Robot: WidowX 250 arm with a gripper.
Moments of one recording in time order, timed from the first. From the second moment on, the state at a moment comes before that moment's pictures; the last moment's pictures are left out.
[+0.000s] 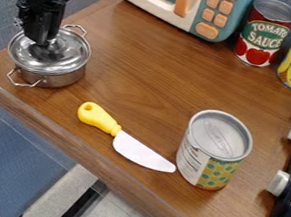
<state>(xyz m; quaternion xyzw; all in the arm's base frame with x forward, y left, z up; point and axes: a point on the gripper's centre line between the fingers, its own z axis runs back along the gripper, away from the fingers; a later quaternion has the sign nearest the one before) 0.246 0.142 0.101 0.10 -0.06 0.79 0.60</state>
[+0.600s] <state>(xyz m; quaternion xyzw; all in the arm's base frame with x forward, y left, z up) 0.272 0.071 0.176 0.02 -0.12 0.75 0.65</state>
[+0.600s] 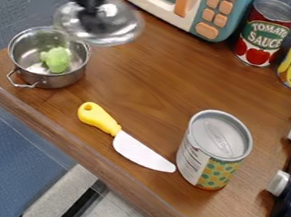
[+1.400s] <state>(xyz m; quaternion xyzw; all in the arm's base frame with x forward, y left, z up) 0.365 -0.062 0.123 0.02 -0.11 0.68 0.72</state>
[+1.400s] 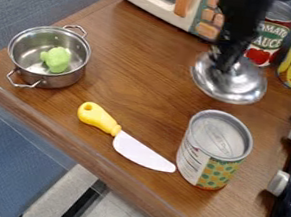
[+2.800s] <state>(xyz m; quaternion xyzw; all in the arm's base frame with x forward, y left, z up) 0.370 -0.072 0.137 -0.01 -0.12 0.67 0.73</state>
